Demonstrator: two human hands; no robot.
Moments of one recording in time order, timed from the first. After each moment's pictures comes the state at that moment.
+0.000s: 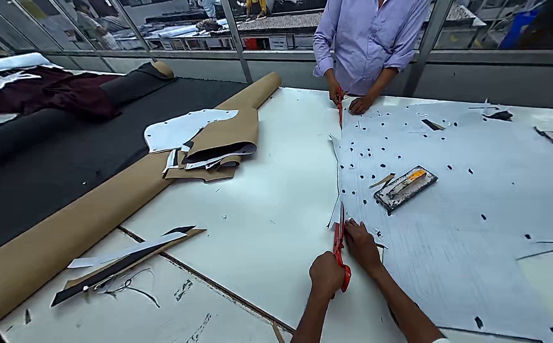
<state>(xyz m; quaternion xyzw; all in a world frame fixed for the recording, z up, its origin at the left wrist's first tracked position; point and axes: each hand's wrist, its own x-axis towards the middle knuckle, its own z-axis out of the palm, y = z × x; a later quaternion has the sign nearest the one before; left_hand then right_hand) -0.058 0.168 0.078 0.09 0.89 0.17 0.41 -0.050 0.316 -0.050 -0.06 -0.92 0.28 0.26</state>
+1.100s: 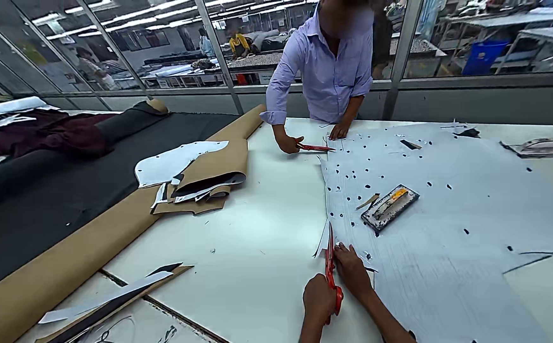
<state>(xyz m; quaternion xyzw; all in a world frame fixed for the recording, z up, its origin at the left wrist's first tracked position) -0.067 0.183 0.064 0.07 0.90 0.20 0.39 -0.052 0.316 -0.046 -0.06 -0.92 0.29 0.25</state>
